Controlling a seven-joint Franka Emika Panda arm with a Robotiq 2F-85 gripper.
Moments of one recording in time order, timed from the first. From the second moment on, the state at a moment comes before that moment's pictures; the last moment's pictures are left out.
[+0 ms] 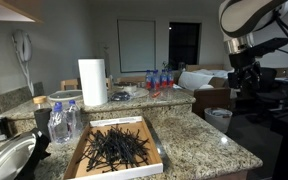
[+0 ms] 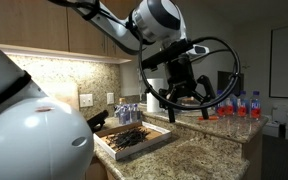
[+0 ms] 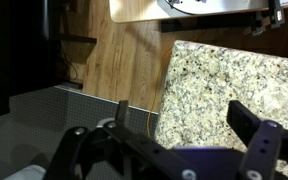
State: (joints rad) arm -0.20 -0.73 -0.06 -2.63 -0.34 1.78 -0.05
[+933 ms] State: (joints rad) arm 0.03 -0.45 -0.01 -2.46 -0.25 2.12 -0.04
